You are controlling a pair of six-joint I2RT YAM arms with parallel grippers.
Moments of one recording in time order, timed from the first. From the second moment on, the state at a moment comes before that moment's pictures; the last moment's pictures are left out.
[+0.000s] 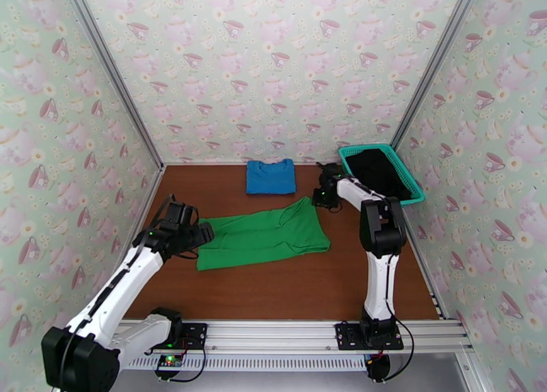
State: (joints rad) left arm -0.23 1.08 0.86 -0.83 -0.06 -0.63; right arm 0.12 2.19 1.73 -0.72 -0.12 0.23
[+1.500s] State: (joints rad) left arm -0.05 1.87 1.16 -0.57 0.09 -0.52; right arm 1.24 2.47 2.13 -0.67 -0.02 -0.18
